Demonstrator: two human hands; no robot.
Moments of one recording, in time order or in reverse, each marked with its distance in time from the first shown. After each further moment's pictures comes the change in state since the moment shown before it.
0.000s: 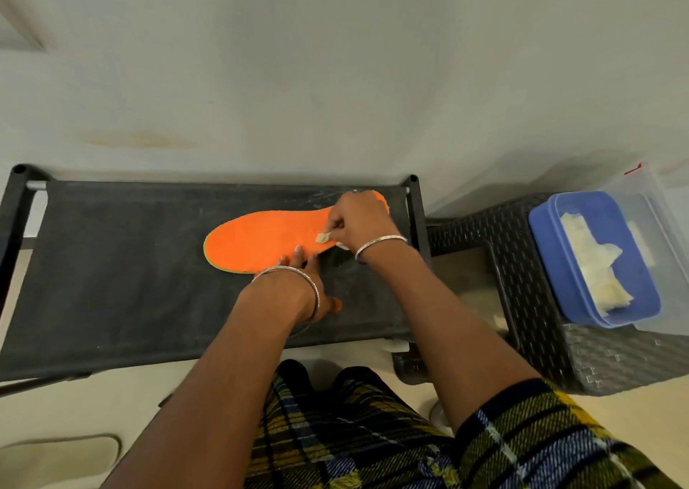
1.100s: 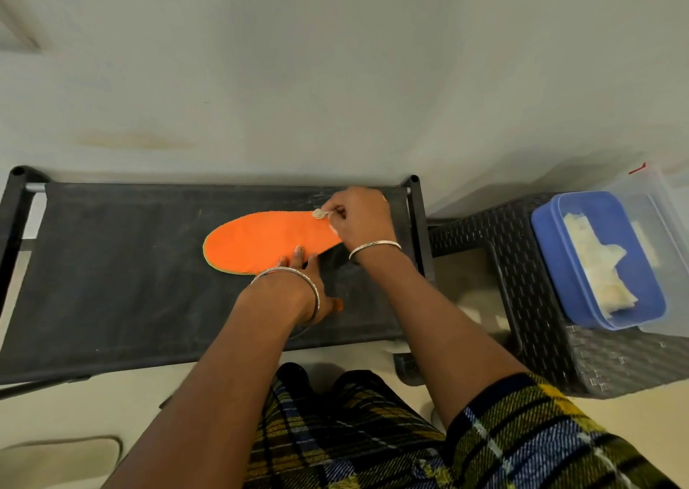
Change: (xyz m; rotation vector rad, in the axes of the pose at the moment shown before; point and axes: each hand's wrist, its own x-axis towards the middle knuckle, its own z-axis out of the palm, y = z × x) left_hand -0.010 0.003 -0.004 -0.005 -0.009 -0.007; right_hand -0.002 -0.005 0.005 0.153 0.253 0.034
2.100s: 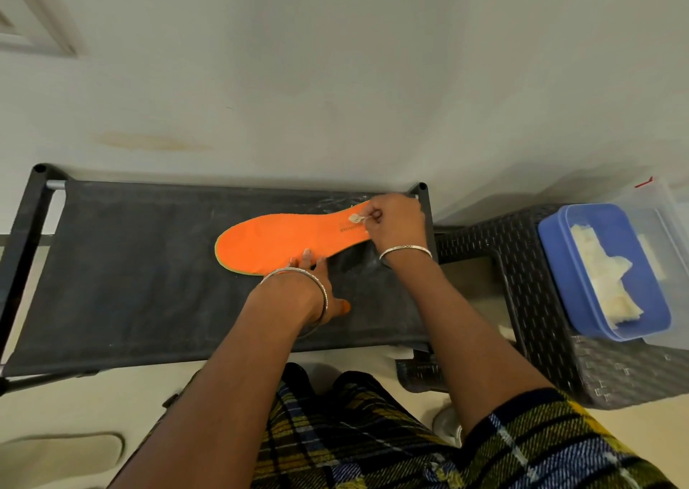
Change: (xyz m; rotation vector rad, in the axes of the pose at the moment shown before) left_hand -0.004 -0.002 -0.004 0.003 0.000 0.021; right_hand -0.003 0.027 -0.010 0.045 0.034 0.206
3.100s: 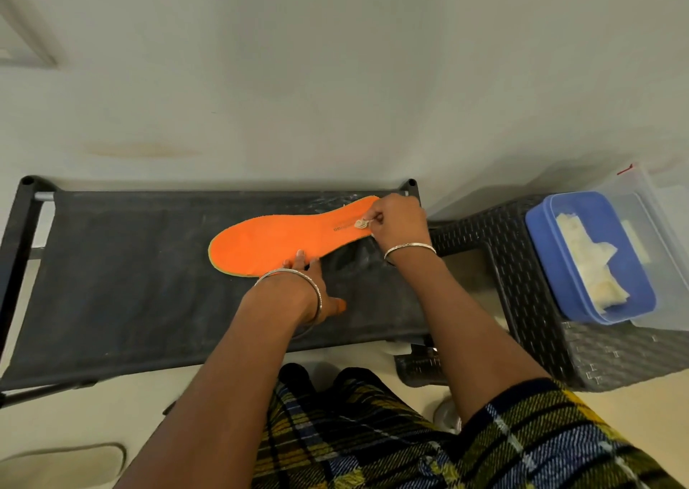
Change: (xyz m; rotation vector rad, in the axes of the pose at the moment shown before) left_hand -0.002 0.003 -0.004 0.004 -0.013 -0.004; right_hand -0.002 0.012 -0.013 -0.216 -0.043 -0.016
